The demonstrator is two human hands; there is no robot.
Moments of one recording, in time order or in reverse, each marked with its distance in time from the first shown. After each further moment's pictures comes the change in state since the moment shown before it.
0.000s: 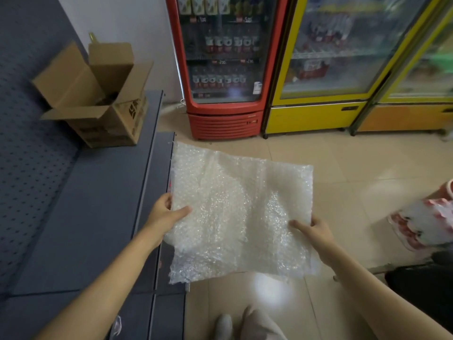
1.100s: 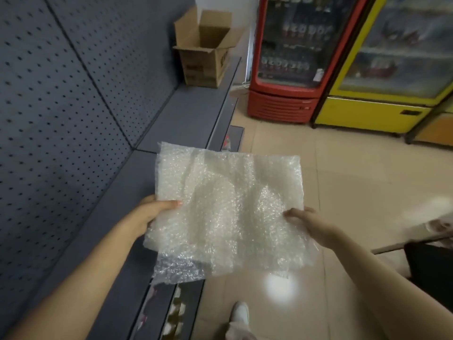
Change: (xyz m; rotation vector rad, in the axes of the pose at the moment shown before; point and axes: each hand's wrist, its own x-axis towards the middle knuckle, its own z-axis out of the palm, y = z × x) left_hand -0.342 -0.180 -0.150 -0.166 0.131 -0.264; right_hand -0.265 0.117 0.043 -0.119 -0.498 0.063
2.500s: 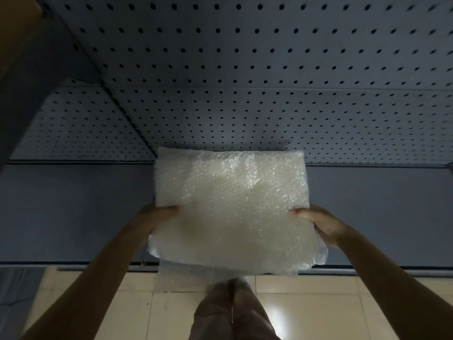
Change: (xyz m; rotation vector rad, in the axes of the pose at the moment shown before) left_hand -0.341 -0.370 -0.173 -0.837 0.952 -0.279; right_hand -0.032 0.060 0.482 -1.002 -1.150 0.063
